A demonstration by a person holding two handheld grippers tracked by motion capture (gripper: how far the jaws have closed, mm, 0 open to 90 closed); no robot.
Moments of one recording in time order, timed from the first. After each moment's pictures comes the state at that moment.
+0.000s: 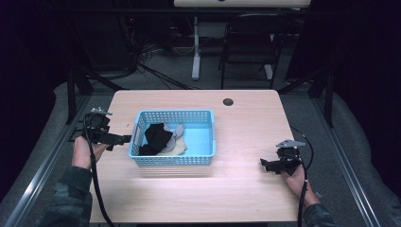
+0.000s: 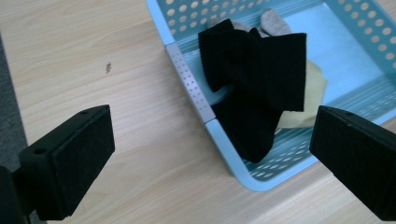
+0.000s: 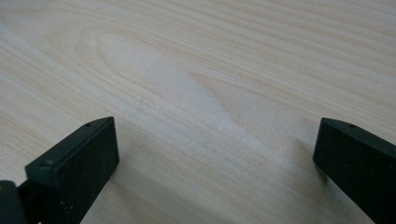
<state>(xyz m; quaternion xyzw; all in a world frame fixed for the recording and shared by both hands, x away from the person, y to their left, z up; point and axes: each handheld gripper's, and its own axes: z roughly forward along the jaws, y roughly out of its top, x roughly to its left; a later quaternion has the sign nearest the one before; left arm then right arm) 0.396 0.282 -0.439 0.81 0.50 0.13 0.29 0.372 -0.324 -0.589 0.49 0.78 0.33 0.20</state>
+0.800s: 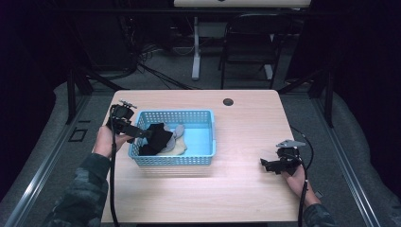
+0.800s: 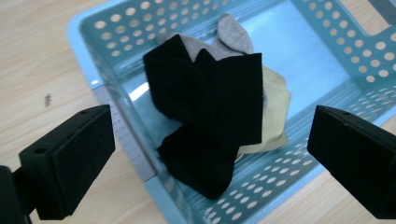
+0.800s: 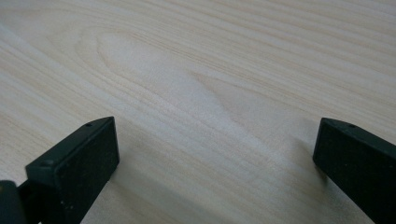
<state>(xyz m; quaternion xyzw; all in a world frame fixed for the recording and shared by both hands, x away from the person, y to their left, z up) 0.433 0.222 -0.442 0.84 0.46 0.08 0.27 0.371 -0.324 -0.589 0.49 0.78 0.33 0.20</state>
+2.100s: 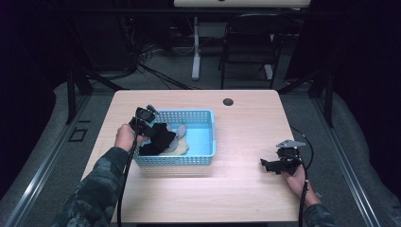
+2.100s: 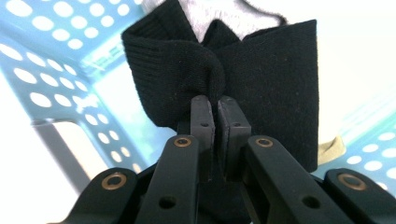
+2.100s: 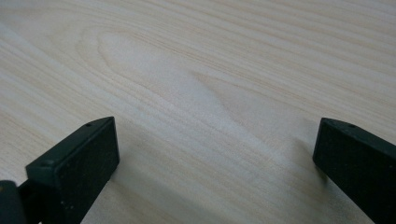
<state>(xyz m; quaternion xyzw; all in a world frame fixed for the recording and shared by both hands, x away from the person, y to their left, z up) 0.466 0.181 -0.482 0.88 0.44 0.08 0.17 0.371 -0.324 -0.589 0.49 0.78 0.33 0.20</state>
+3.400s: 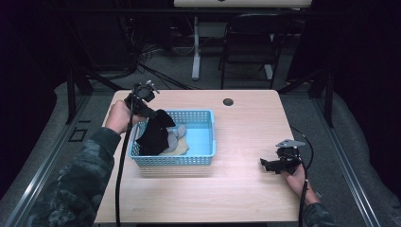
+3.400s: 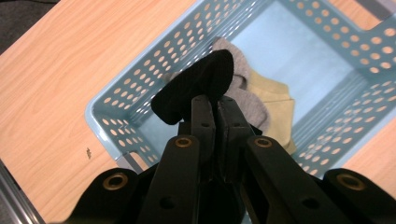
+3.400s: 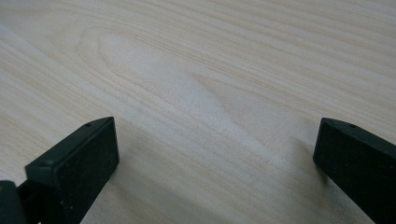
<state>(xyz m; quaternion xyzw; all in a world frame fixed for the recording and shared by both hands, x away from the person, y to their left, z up) 0.464 0.166 -0.384 0.90 0.37 0.12 0.18 0.373 -0.324 -0.589 0.49 0.78 0.32 0.20</state>
